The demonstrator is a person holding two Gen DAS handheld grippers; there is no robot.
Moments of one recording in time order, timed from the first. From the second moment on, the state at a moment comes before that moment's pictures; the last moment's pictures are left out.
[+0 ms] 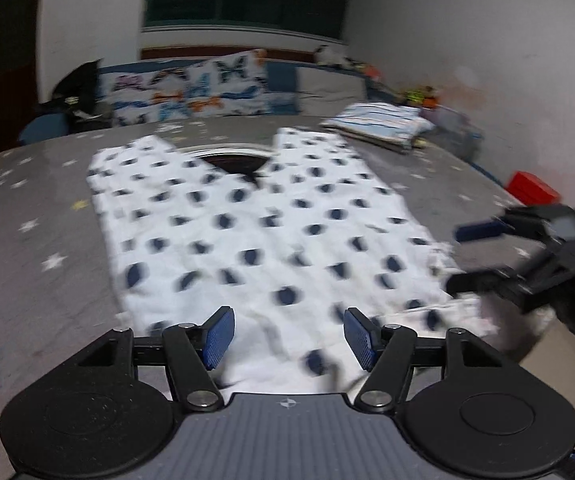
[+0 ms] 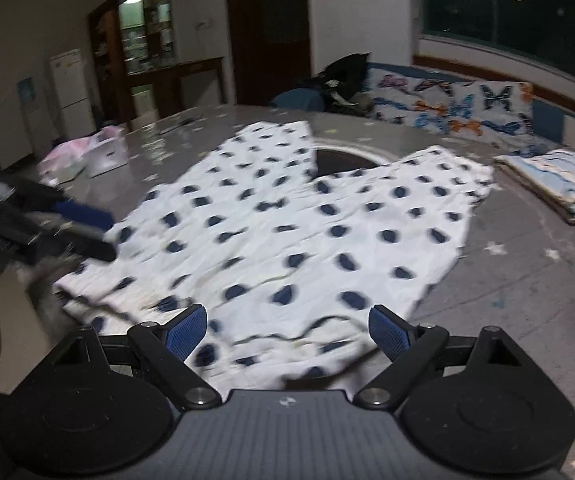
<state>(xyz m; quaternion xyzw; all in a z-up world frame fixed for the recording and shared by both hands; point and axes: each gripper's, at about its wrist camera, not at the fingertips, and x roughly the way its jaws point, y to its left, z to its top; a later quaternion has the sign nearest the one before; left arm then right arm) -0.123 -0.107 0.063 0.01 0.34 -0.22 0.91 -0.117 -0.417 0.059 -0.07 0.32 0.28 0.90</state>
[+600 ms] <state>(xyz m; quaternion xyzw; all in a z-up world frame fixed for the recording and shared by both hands) -0.105 -0.243 0.043 0.10 0.33 -0.37 0.86 -0.063 -0.479 0.066 -0.03 0.34 0.18 0.92</state>
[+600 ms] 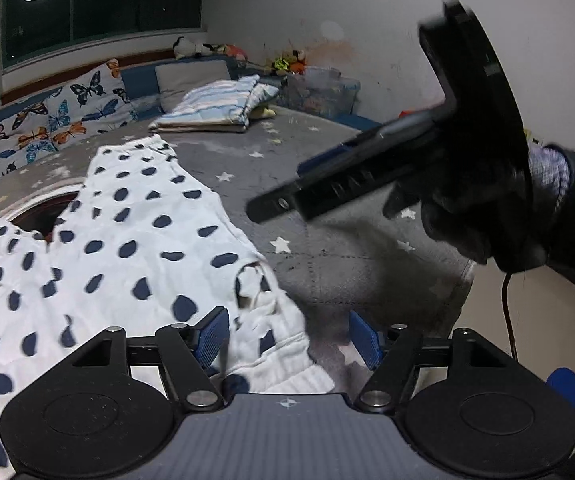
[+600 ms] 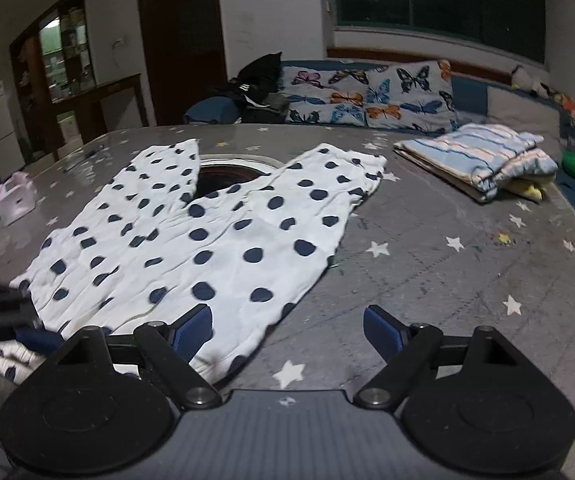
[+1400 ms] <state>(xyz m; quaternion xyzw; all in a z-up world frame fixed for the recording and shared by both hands) -0.061 -0.204 0.035 -0.03 0.41 -0.42 0.81 0.143 -0.491 0.040 0.02 0.37 0.14 0.92</state>
